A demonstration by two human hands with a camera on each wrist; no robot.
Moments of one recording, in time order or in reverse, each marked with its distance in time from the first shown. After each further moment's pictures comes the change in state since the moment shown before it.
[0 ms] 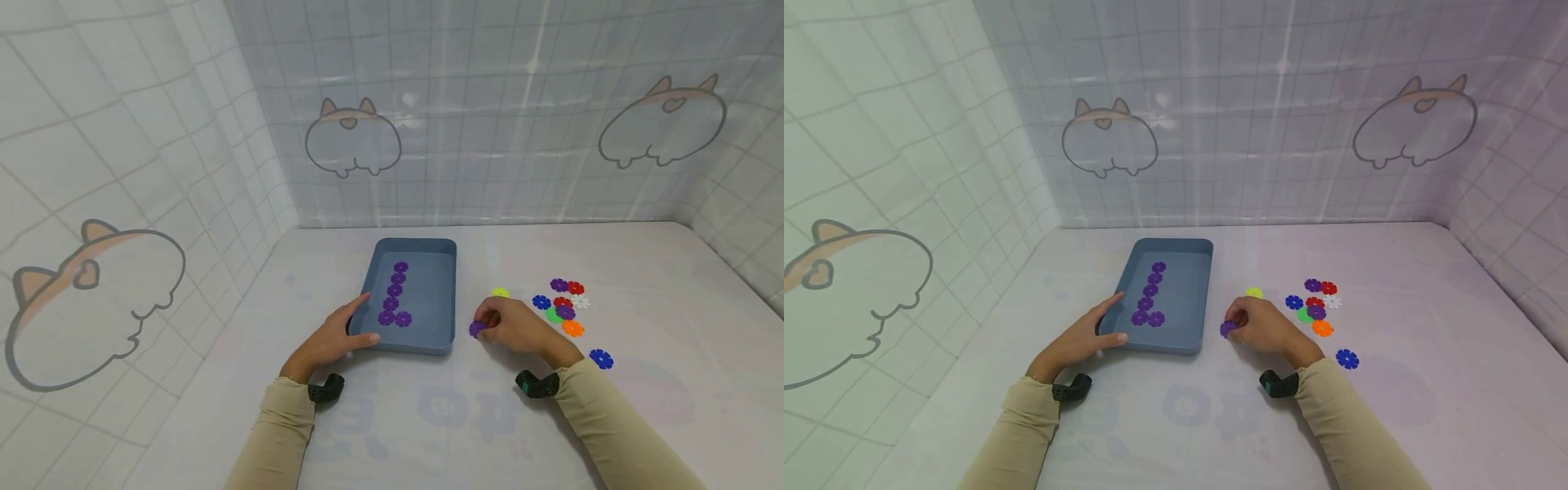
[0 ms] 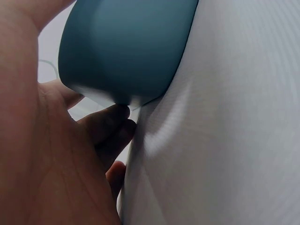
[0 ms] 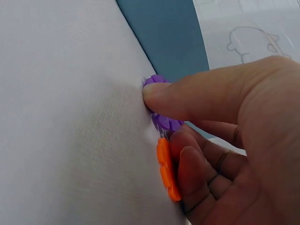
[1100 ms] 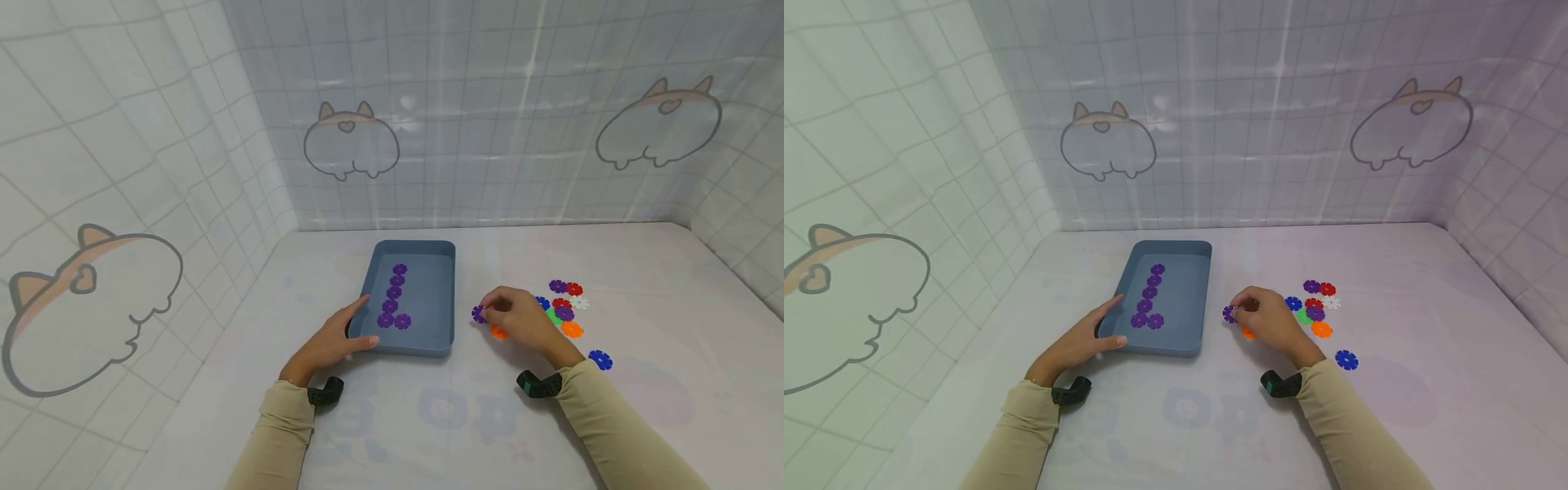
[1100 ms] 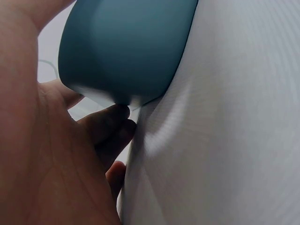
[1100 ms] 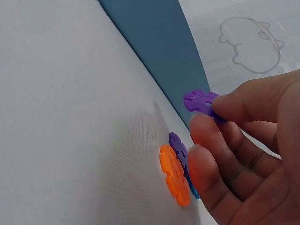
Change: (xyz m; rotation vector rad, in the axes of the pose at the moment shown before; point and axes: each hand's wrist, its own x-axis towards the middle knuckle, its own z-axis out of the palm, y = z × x) left_hand 0.000 0.003 -0.001 0.015 -0.007 -0.020; right_hand 0.000 0.006 -0.004 0.134 0.204 -0.002
